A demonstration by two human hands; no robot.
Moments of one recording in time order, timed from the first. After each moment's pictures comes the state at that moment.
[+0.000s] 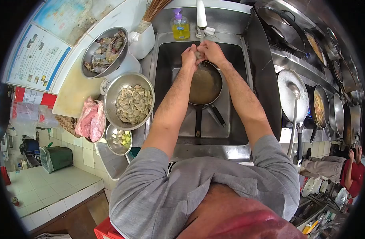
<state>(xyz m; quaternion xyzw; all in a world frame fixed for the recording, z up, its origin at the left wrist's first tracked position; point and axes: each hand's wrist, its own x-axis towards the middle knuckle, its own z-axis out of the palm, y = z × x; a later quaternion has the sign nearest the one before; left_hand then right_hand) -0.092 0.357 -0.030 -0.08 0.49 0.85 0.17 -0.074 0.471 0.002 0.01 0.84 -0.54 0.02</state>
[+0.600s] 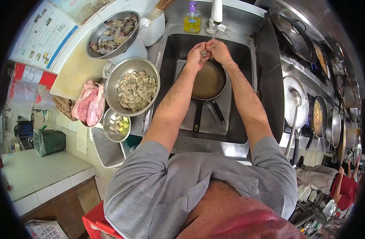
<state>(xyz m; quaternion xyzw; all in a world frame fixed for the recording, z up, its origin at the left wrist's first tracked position) -0.077 0.336 -0.049 0.01 0.36 0.91 0.22 -0.060 0.453 -0.002 0.00 0.84 -0.54 -0.01</state>
